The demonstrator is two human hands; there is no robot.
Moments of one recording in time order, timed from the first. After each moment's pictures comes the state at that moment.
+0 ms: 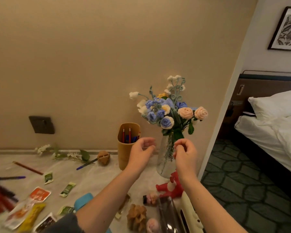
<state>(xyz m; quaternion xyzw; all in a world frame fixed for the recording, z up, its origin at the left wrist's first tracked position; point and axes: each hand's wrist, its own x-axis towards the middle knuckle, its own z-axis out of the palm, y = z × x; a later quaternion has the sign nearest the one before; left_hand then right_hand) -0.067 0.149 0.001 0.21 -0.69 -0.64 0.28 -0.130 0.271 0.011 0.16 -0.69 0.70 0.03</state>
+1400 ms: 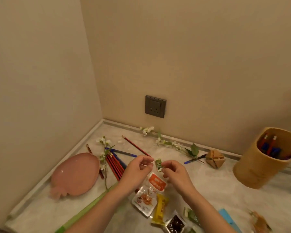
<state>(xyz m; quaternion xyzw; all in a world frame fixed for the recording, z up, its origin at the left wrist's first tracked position) 0.230 -0.158 -0.113 0.38 -0.71 -0.54 0.24 0.095 -0.061 -0.107 0.33 -0.75 0.48 -0.32</state>
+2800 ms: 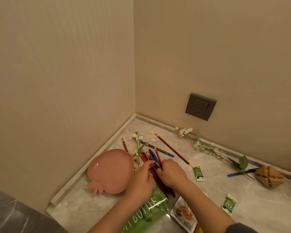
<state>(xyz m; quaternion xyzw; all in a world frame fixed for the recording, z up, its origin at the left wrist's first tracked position) 0.315 -0.201 -0.161 0.47 -0.76 -0.40 0.22 0.170 -0.194 -0.146 0.56 -0.79 0.07 -0.23</state>
